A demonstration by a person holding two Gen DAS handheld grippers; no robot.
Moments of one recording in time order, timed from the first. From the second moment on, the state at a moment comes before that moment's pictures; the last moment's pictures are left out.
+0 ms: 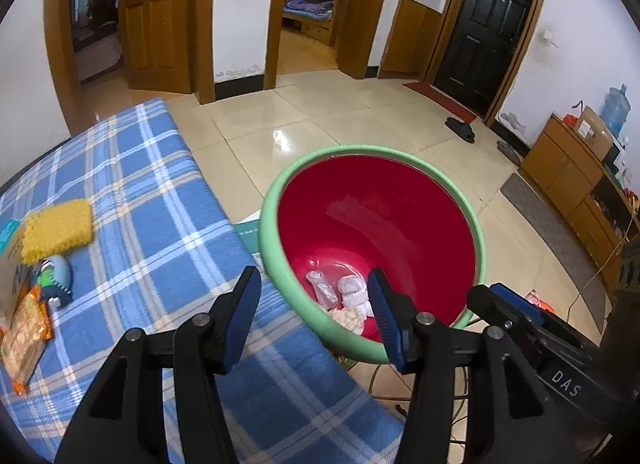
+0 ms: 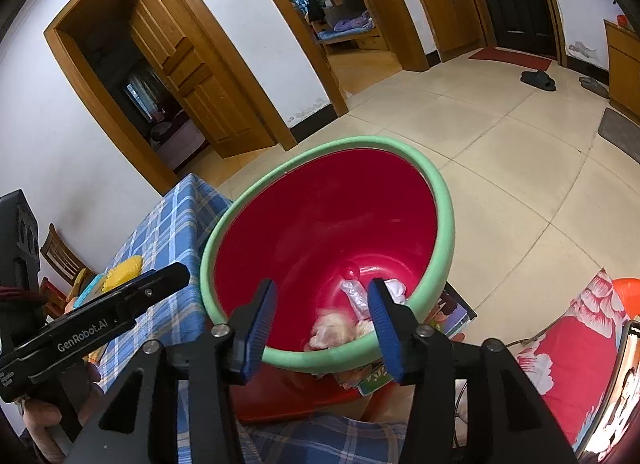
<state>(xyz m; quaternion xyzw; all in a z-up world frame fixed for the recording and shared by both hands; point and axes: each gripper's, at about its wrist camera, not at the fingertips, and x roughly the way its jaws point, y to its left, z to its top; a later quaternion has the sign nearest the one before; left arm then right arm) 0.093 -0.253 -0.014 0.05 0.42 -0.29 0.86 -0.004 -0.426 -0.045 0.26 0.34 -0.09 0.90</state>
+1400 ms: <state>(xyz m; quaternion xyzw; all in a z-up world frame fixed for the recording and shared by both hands) 0.085 0.015 0.039 -0.04 0.36 -0.05 0.93 0.073 -0.233 0.017 0.18 0.35 0.09 0.91</state>
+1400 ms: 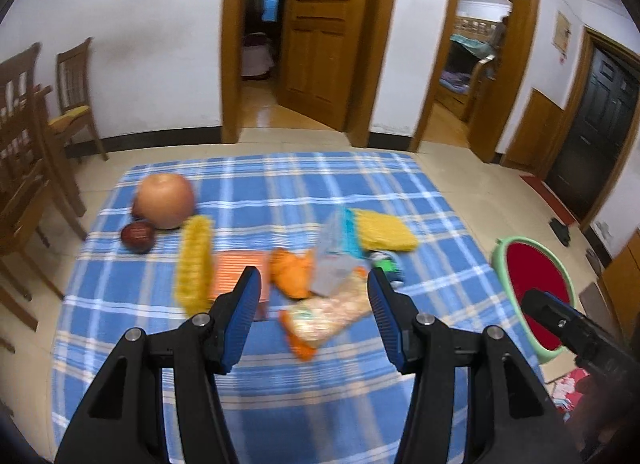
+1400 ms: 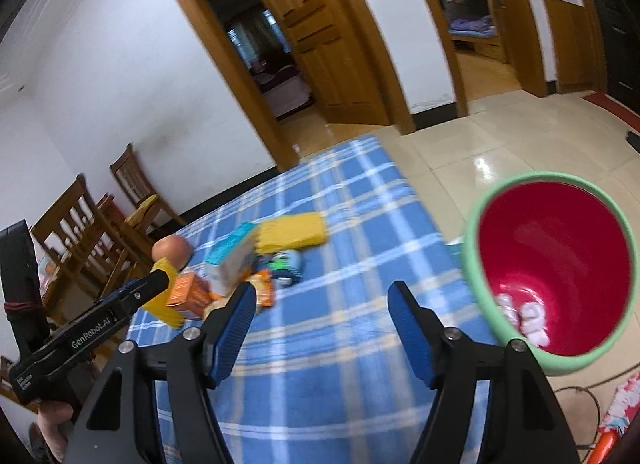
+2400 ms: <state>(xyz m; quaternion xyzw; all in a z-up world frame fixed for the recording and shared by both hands) 0.120 0.094 -0.007 -0.10 0.38 0.00 0.92 0.176 -0.109 -0.012 0.13 0.42 0.17 0.88</state>
